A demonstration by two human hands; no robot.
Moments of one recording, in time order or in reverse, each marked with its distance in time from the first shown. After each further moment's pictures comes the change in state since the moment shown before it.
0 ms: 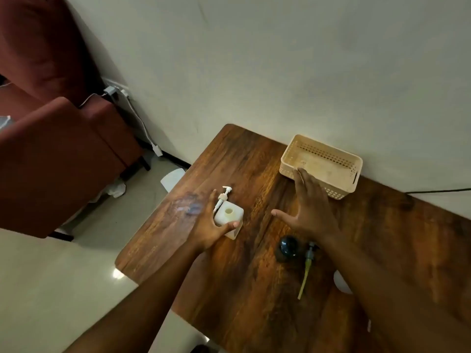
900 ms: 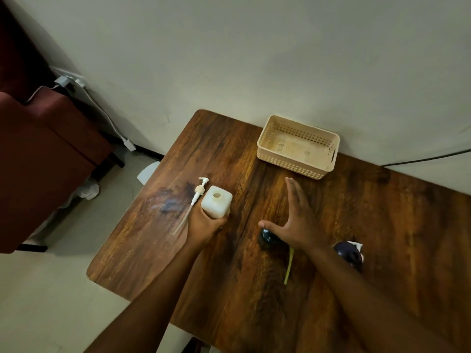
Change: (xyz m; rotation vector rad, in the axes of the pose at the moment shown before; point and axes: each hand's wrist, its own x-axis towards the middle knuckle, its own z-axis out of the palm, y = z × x) left_hand 0.019 -0.013 0.062 -0.219 0.164 -0.011; right_hand -0.054 0.021 0.032 0.359 -0.098 0.263
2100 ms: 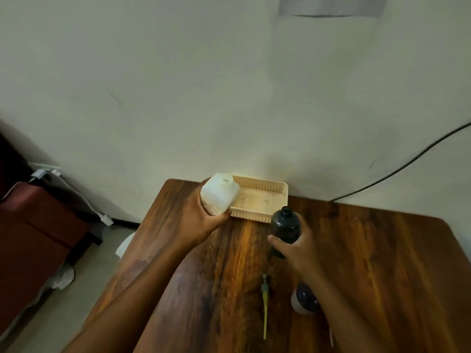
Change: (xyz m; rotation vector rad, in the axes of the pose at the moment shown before) left_hand 0.014 0.260 0.031 0.240 -0.157 0.556; right_hand -0.030 -0.017 -0.129 0.740 0.348 0.172
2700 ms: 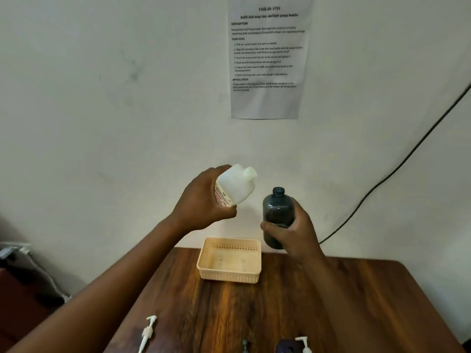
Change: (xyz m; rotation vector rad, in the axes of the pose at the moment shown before) left_hand 0.091 0.193 -0.023 0.218 -0.086 0.505; right_hand 0.018 -0.169 -0.085 -0.003 0.153 -0.321
